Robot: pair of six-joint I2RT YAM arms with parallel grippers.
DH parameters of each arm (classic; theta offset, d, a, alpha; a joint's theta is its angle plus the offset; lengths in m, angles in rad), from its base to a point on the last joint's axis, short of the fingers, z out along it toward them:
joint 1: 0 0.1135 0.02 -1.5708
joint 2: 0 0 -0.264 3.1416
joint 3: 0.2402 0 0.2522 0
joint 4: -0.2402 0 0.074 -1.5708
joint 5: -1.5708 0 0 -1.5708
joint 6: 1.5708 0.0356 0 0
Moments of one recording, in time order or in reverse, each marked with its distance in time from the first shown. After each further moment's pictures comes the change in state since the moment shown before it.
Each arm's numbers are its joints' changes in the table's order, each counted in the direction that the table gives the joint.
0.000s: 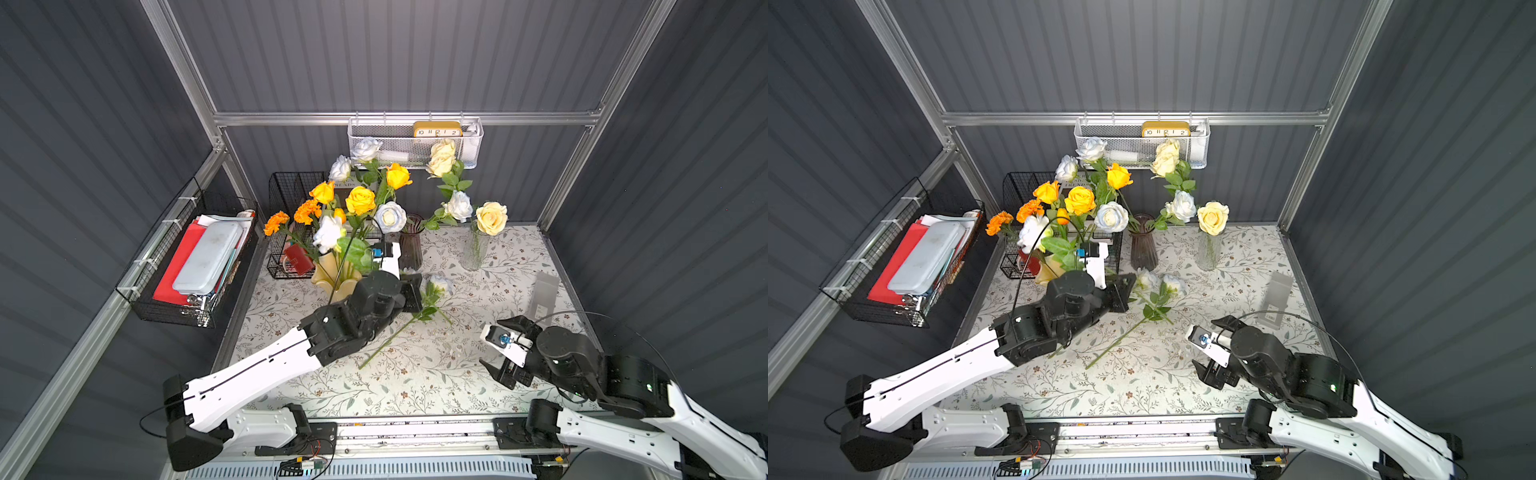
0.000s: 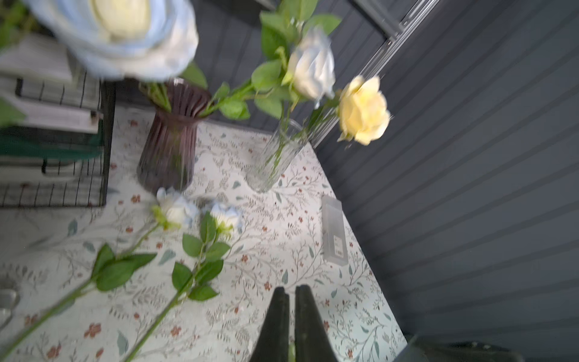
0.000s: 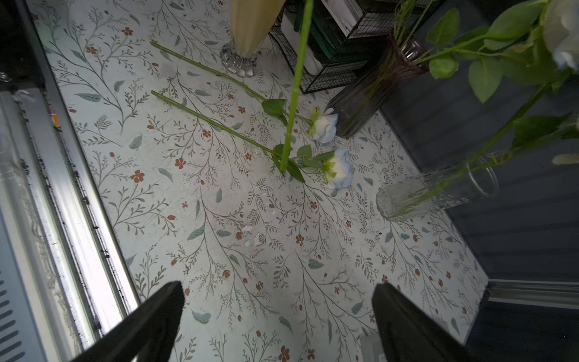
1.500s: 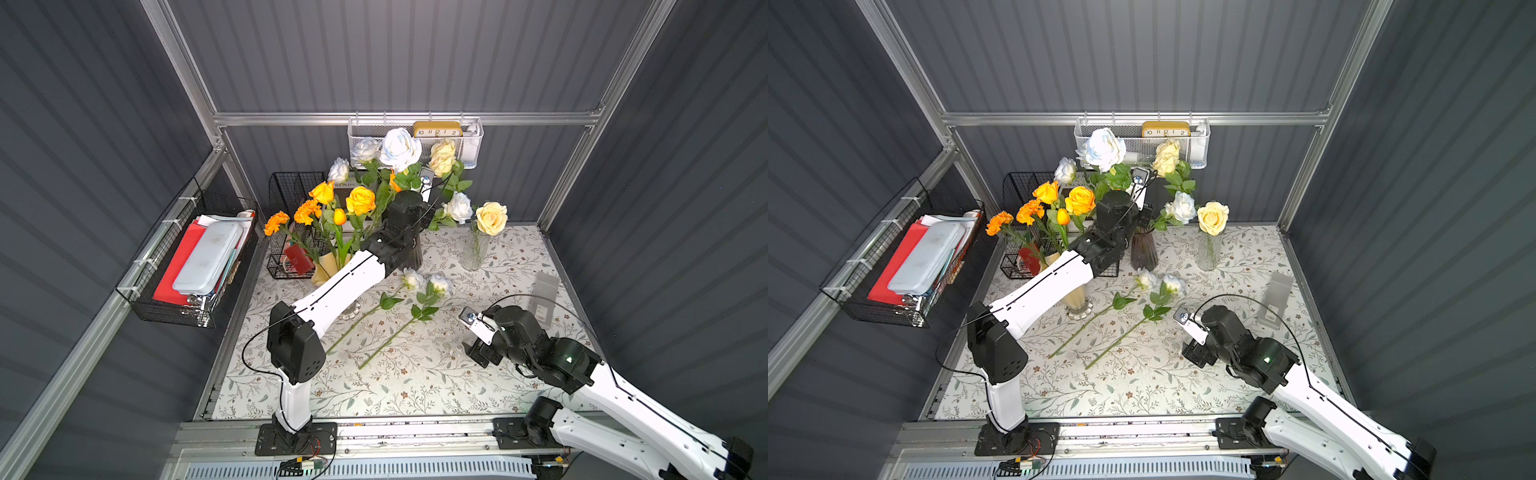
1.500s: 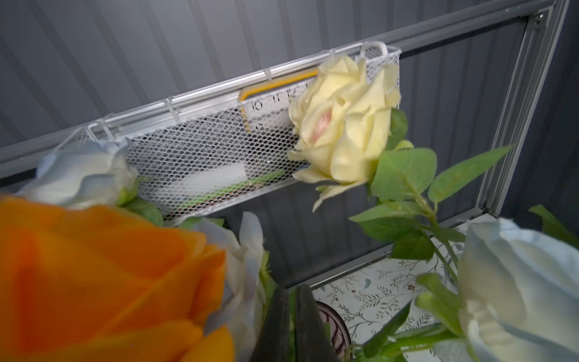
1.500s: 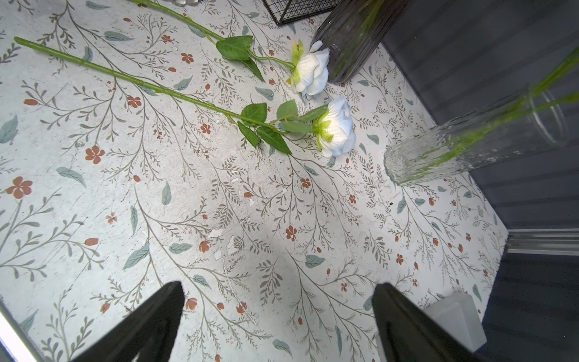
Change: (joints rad) left arm 0.326 0.666 0.550 0.325 0.039 0.852; right arm -0.312 0.161 -0.216 0.304 0.131 -0.079
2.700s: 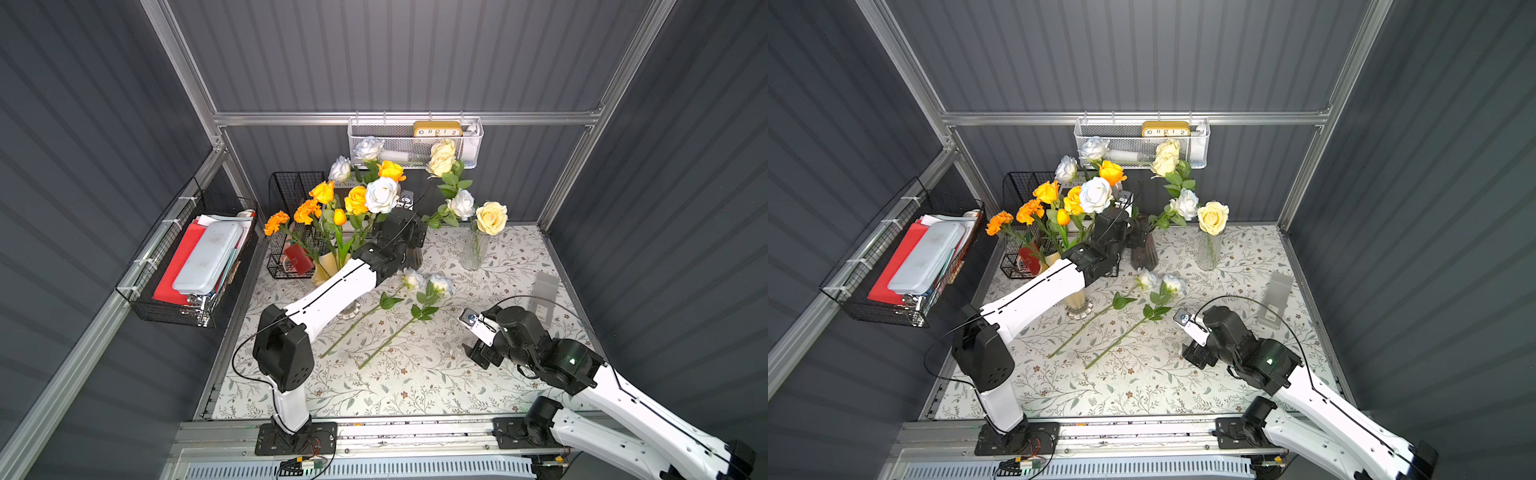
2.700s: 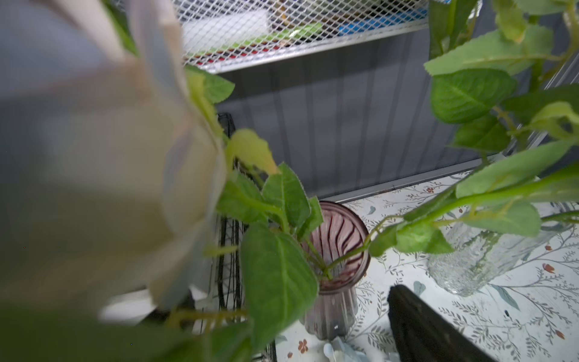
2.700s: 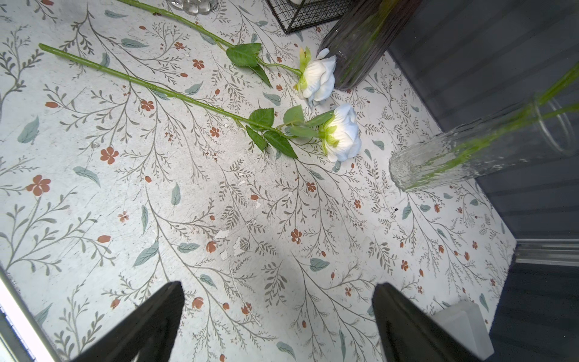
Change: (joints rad) left arm 0.029 -0.110 -0.217 -0.182 0.054 -0.267; right arm 0.000 -0.019 0.000 -0.006 0.033 -0.007
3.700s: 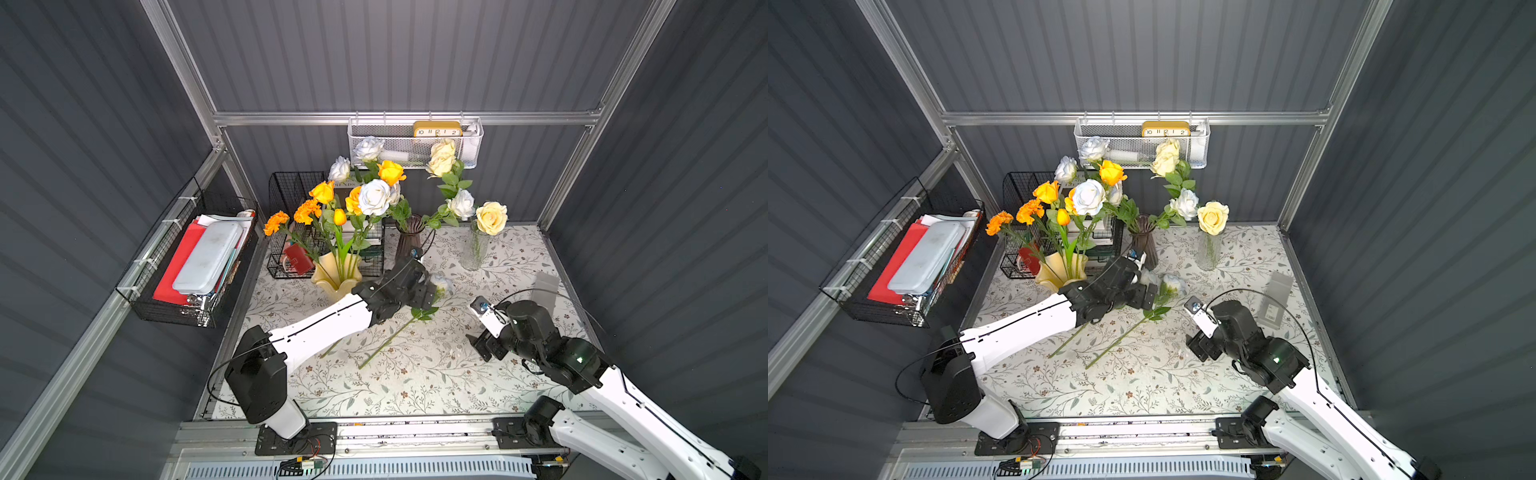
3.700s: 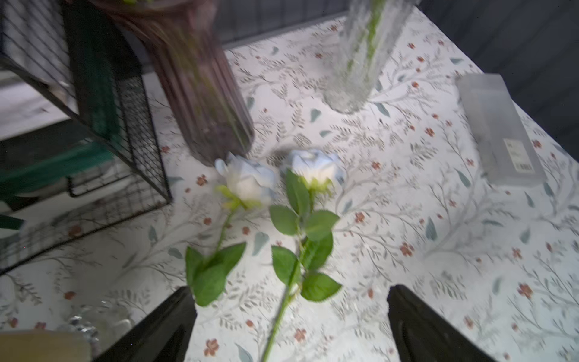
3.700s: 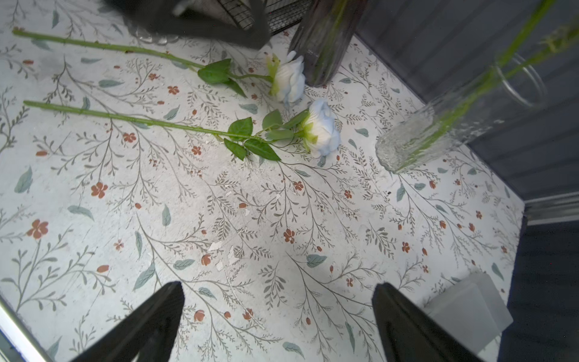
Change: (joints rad) left arm -0.187 -0.218 -0.402 -0.185 -0.283 -0.247; right arm -0.150 -0.010 0.039 0.008 0.066 0.119
